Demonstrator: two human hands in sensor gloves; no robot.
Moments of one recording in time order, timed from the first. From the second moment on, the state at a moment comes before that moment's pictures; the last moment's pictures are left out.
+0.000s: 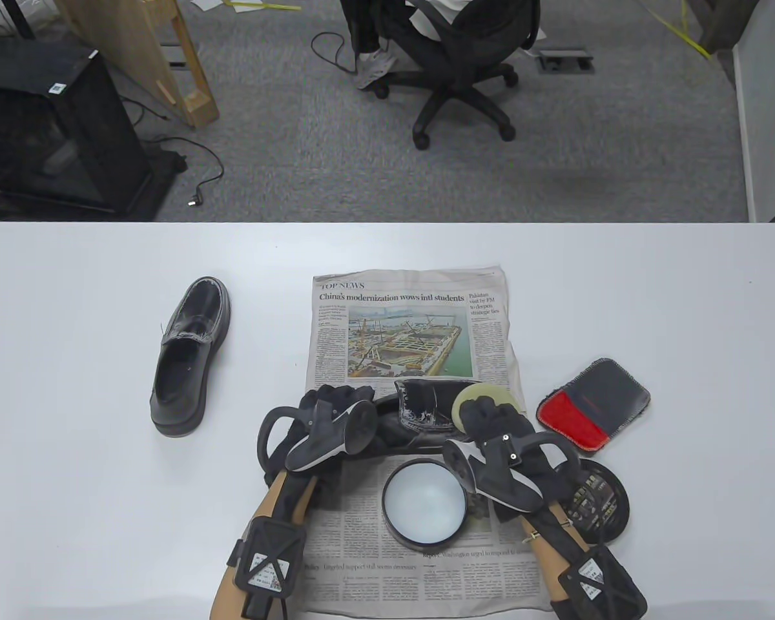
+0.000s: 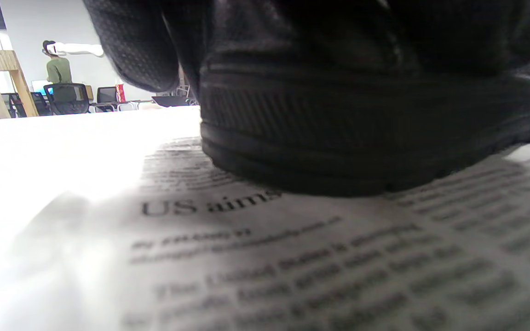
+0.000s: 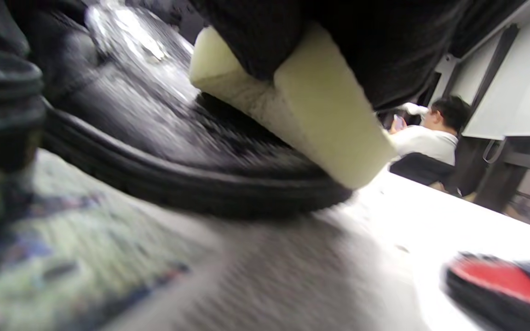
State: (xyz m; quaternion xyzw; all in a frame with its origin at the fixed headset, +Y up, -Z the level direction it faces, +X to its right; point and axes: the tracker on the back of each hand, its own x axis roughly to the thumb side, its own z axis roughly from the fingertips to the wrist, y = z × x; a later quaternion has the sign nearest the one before) left_hand -0.106 -0.753 -0.297 -0.03 -0.13 -0.02 0.99; right_hand 0.104 -0.722 -0.254 -0.13 0.12 -0.97 0.14
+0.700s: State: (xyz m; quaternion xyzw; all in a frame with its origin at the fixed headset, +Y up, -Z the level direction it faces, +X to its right) left_hand -0.107 -0.753 -0.300 -0.05 -0.14 -0.01 0.99; right_hand 0.130 -0.728 -0.251 -0.10 0.09 -0.98 0.16
